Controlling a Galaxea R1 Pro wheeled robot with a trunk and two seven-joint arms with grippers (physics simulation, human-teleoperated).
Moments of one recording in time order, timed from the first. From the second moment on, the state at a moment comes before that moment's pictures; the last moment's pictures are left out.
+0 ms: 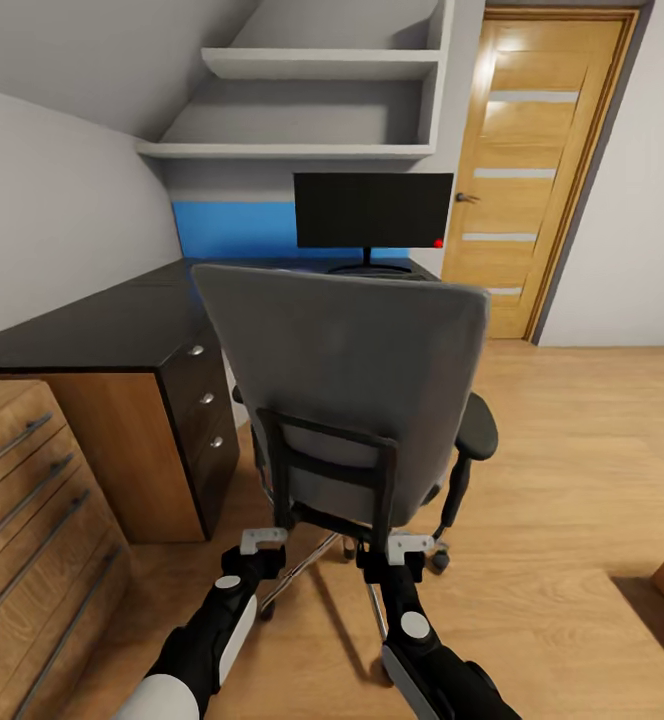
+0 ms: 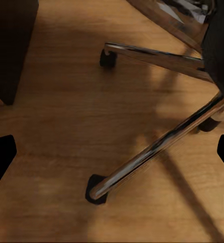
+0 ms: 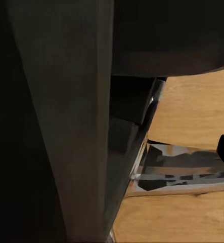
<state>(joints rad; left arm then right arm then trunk) -0.52 -0.17 0.01 -0.66 -0.07 0.15 0.15 -0.41 0.06 0.57 -0.89 -0.29 -0.06 -0.47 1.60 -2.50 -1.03</state>
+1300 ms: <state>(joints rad) -0.52 -0.17 -0.12 -0.66 -0.06 0.15 0.00 -0.41 0.06 0.57 -0.89 -0.29 -0.06 -0.47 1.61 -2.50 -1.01</state>
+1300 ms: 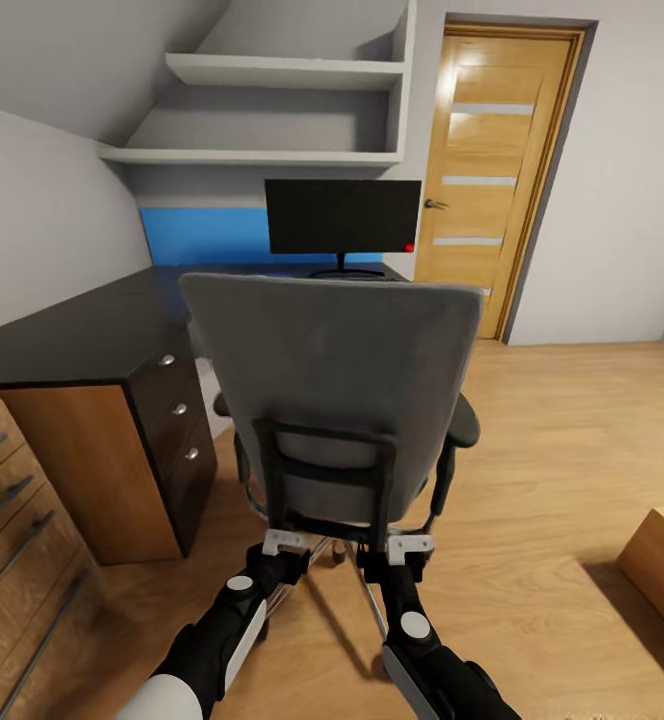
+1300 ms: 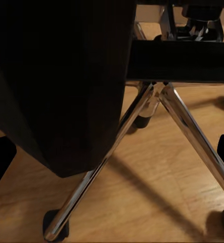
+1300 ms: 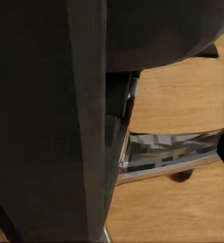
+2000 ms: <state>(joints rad) -0.52 -0.17 -0.11 -0.66 -0.06 0.15 0.01 -0.41 0.06 0.57 -0.89 -0.29 -0.06 -0.47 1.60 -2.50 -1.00</state>
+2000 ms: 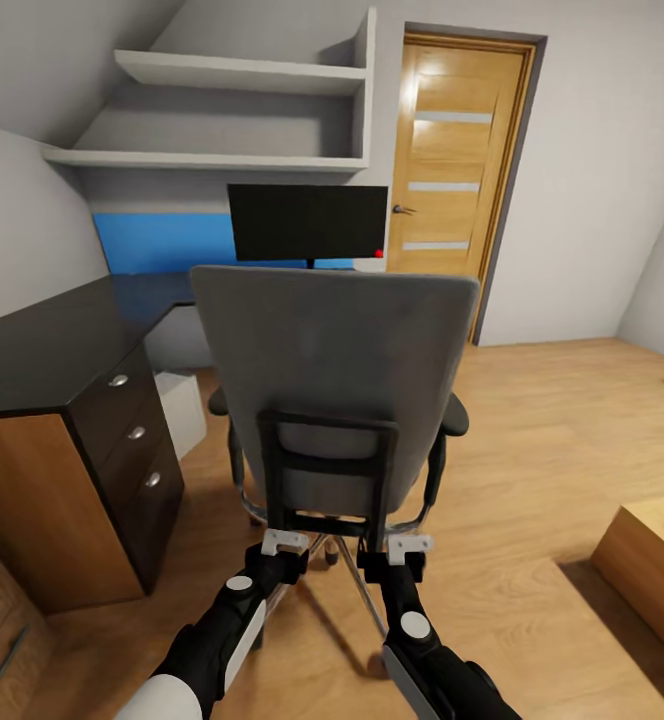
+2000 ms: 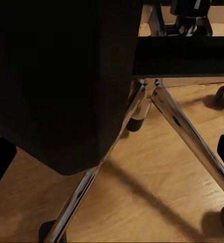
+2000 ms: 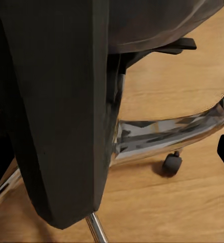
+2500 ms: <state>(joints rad) -0.52 -0.17 -0.12 -0.66 -0.06 0.15 0.01 -0.41 0.06 0.57 -0.89 -0.29 -0.06 -0.47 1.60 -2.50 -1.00</state>
